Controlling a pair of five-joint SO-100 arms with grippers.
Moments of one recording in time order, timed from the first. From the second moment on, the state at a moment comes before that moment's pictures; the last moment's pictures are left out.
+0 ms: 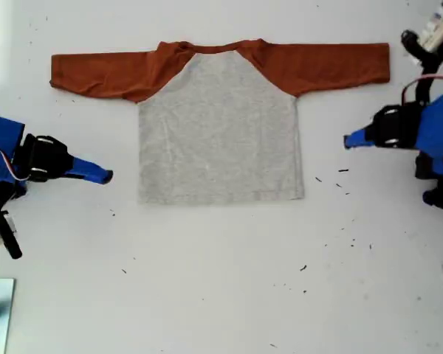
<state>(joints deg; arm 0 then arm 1) -2.3 206.0 185.4 59.1 0.3 25.5 170.8 146.4 79.4 -21.7</state>
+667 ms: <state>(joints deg) -1.0 206.0 185.4 59.1 -0.1 68.9 126.8 88.8 99.0 -64.1</state>
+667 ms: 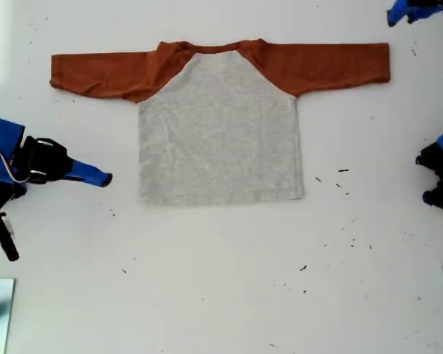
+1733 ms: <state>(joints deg) -2.5 206.0 185.4 59.1 -0.1 80.0 116.5 136.9 42.4 -76.6</state>
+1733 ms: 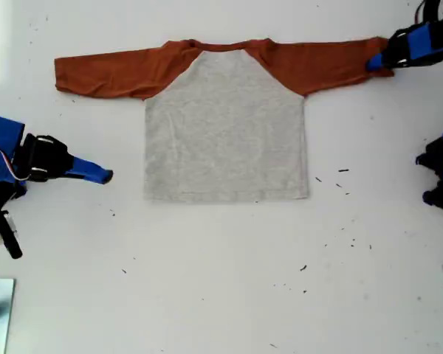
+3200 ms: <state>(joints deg) -3.0 206.0 185.4 59.1 -0.8 17.3 113.8 87.9 59.8 -43.4</state>
